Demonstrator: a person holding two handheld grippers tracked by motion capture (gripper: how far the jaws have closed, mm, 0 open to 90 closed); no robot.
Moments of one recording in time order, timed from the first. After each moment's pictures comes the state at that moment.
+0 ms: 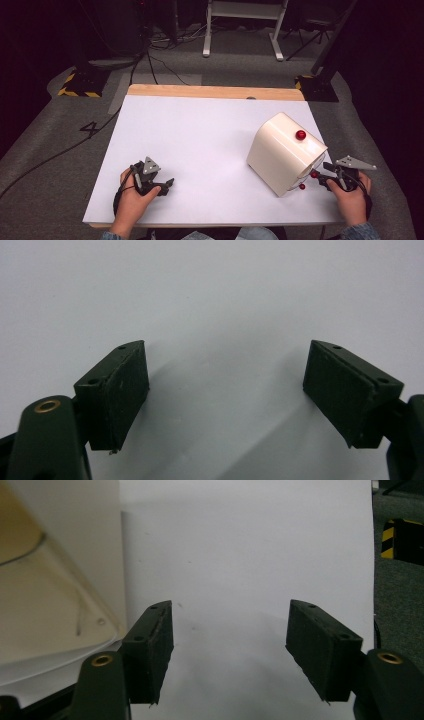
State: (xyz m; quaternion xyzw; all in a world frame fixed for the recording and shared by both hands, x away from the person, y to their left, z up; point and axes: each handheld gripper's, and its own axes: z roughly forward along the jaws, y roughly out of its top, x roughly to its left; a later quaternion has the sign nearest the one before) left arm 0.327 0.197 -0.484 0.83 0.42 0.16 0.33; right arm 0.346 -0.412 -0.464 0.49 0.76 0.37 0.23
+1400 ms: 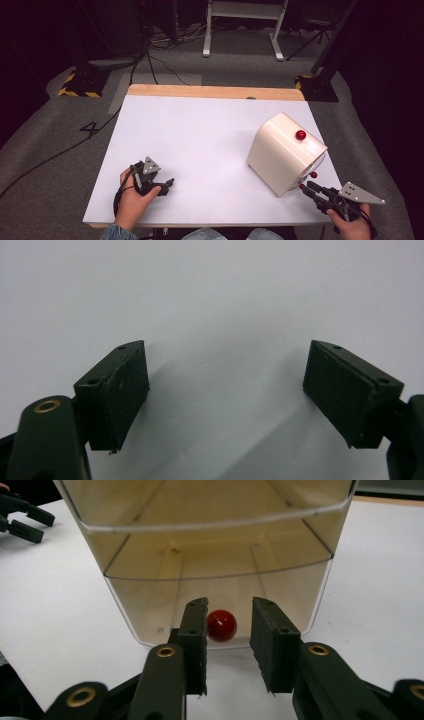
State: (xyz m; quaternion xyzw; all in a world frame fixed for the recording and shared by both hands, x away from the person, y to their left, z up) left arm 0.327 0.197 -0.484 0.83 0.42 0.16 0.33; right arm 0.269 -0.374 -0.462 0.38 0.75 0.51 0.20
